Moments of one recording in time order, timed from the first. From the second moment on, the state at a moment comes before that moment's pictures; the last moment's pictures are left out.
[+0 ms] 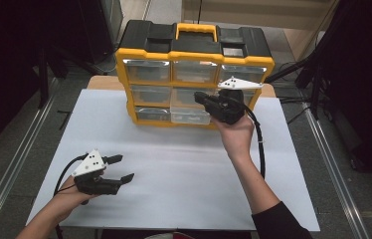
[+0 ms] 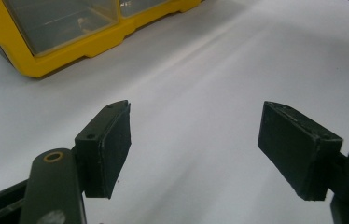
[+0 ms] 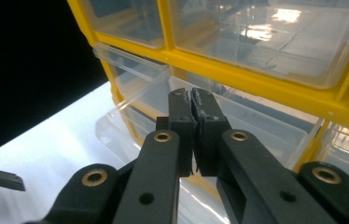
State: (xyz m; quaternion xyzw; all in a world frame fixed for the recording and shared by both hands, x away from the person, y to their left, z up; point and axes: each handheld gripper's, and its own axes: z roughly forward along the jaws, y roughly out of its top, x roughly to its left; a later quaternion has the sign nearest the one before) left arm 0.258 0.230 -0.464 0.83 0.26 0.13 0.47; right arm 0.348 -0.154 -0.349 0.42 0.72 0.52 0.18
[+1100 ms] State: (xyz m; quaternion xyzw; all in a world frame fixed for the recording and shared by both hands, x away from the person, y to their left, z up) left arm 0.257 0.230 -0.464 0.83 0.26 0.13 0.47; right arm 0.358 -0.150 -0.366 0.43 0.73 0.51 0.17
